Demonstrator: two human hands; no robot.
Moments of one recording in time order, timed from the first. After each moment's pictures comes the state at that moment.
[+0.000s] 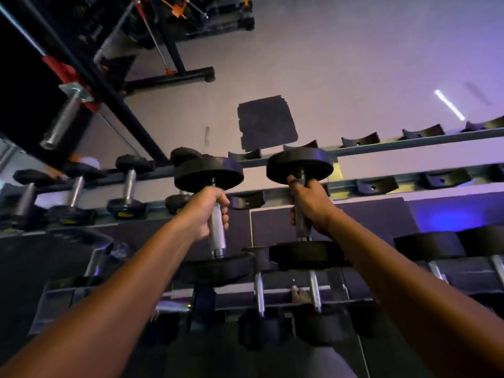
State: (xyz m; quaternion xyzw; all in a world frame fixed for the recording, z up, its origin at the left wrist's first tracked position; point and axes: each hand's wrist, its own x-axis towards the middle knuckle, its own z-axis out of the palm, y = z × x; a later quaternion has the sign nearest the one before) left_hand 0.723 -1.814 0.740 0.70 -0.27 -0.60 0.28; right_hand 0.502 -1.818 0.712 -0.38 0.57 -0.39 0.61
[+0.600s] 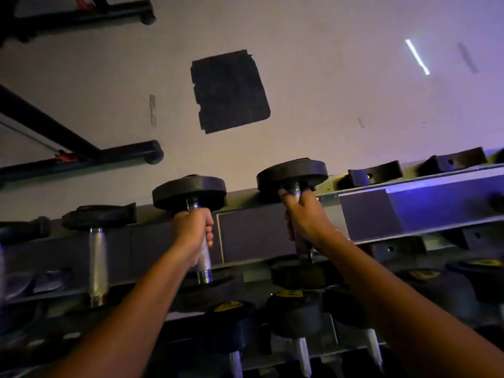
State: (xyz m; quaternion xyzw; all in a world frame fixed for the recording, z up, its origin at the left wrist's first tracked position) left_hand 0.679 -2.075 0.580 0.77 -0.20 -0.54 0.29; right_hand 0.459 -2.065 0.583 -0.33 0.67 -0.31 0.59
